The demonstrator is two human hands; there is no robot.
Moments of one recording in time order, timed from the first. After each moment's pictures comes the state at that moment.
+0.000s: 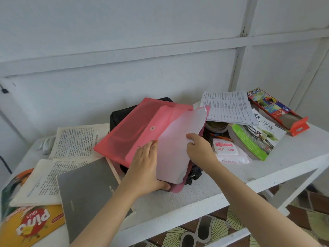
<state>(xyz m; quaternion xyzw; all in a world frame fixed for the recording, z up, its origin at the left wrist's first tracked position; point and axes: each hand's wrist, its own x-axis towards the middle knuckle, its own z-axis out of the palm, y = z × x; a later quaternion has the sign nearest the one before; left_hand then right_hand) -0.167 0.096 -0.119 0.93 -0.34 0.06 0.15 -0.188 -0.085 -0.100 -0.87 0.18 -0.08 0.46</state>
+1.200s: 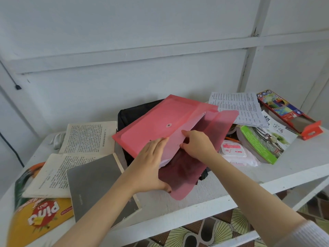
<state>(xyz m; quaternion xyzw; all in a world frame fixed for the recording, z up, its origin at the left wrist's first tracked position) -0.164 0.111 -0.106 0.91 -0.40 0.05 0.13 -0.157 -0.080 -0.096 -0.97 0.08 -0.06 0.24</state>
